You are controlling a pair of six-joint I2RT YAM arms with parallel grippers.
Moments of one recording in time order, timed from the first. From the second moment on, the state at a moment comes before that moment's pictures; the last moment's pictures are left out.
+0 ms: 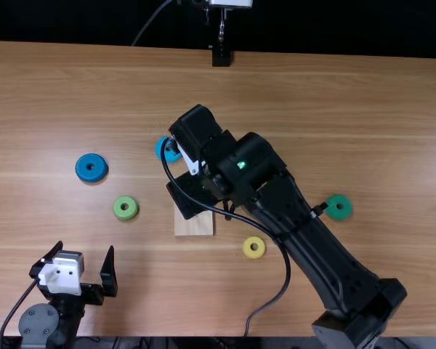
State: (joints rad) left arm -0.02 0.01 0.10 -0.37 0.09 -0.05; right arm 0.72 1.98 2.13 -1.38 -0.02 0.11
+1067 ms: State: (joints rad) left arm -0.02 0.01 0.10 -0.37 0.09 -0.05; right arm 0.73 2.04 2.14 -1.34 -0.02 0.11
